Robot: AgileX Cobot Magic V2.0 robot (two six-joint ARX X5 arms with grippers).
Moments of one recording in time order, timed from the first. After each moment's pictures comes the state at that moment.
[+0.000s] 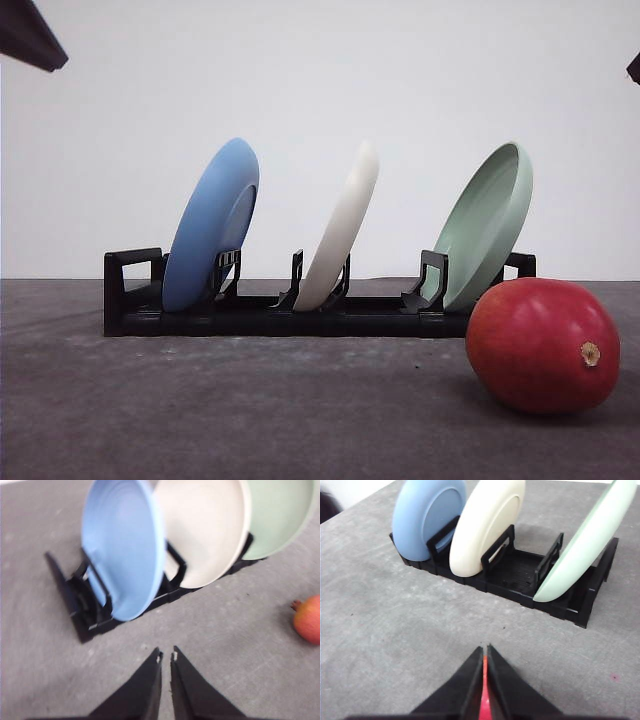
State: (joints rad) left_arx -0.35 0.79 0.82 -0.57 0.23 0.09; right_arx 0.33 0.43 0.53 -0.52 -0.31 0.10
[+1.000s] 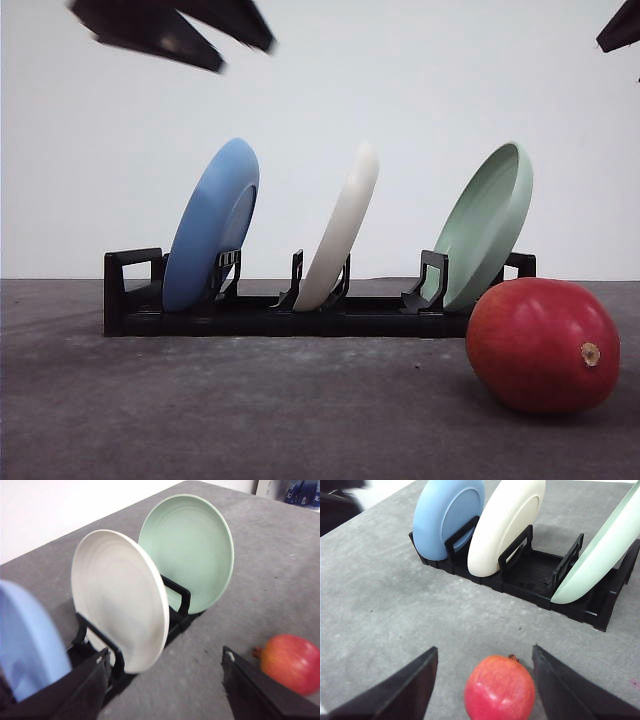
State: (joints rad) left_arx -0.69 1.12 0.84 -0.09 0.09 0.13; right_arx 0.33 0.43 0.53 -0.51 -0.37 0.10
